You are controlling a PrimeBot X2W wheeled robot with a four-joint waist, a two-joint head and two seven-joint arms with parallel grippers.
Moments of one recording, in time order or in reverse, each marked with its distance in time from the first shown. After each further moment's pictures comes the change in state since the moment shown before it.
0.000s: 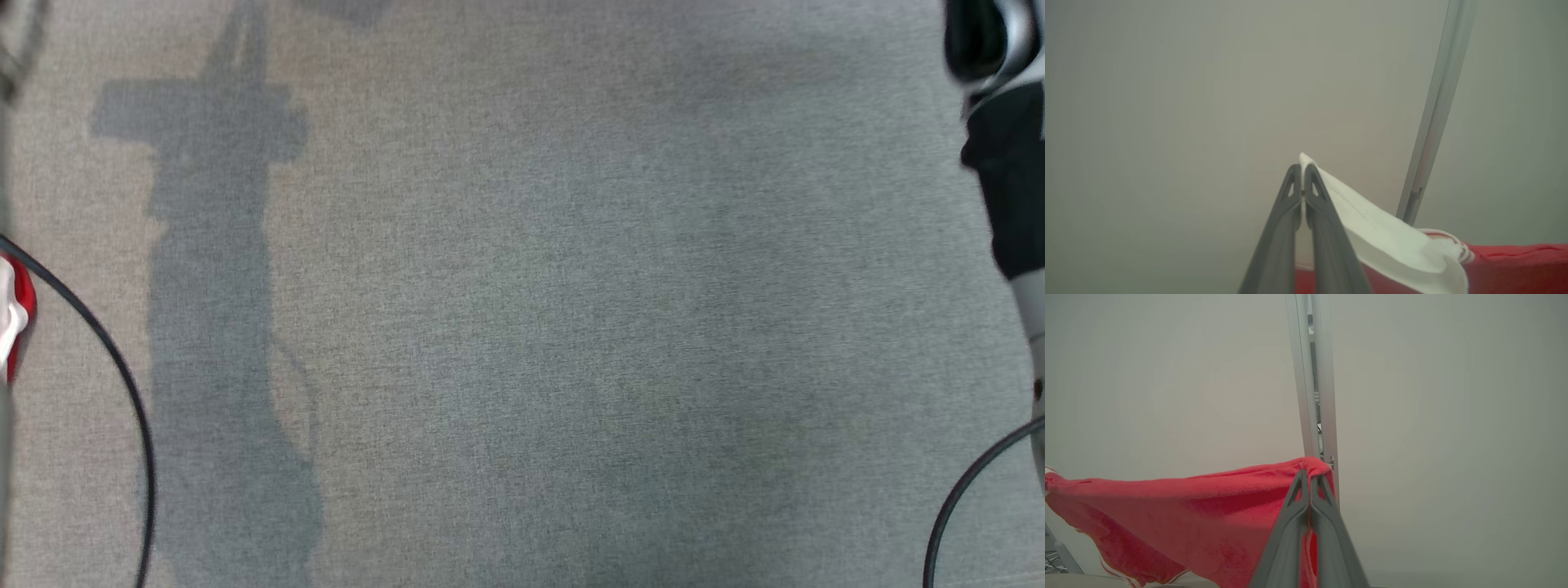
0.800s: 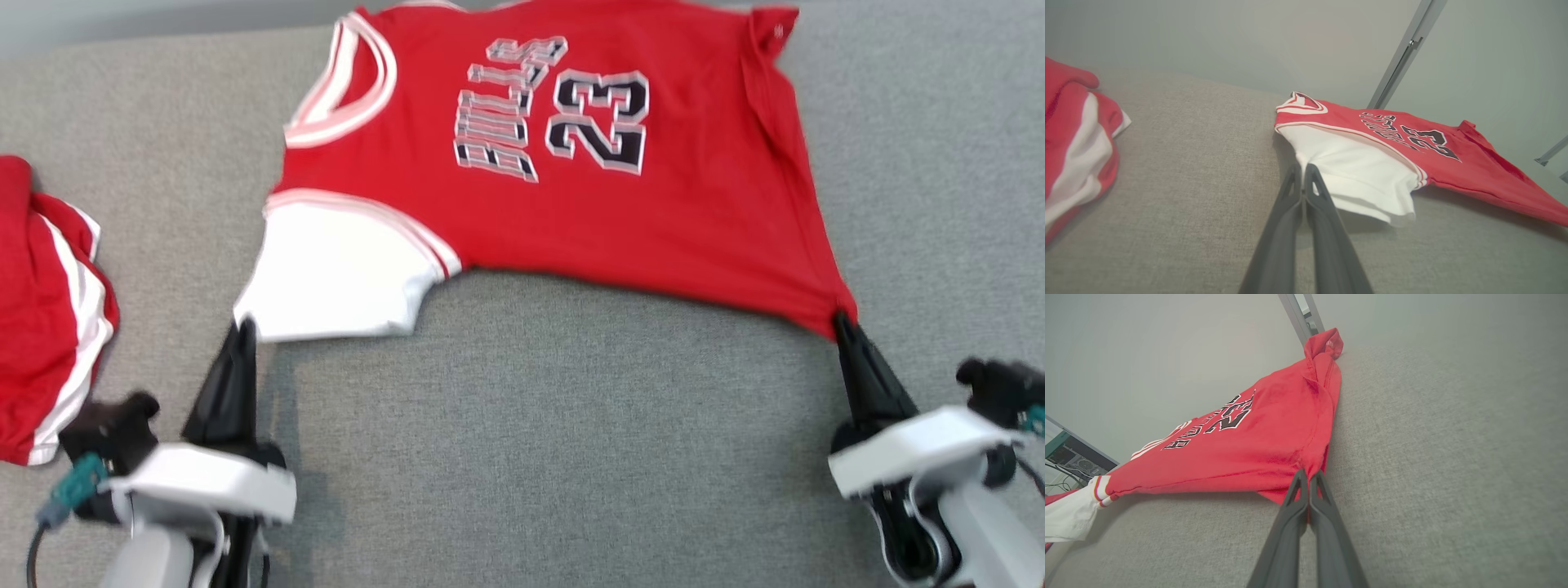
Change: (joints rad) left arm 1.256 -0.090 0.236 -0.724 0.071 0.067 0.014; right arm 1.005 -0.094 0.038 -0.457 0.337 0.000 0.000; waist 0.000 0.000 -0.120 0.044
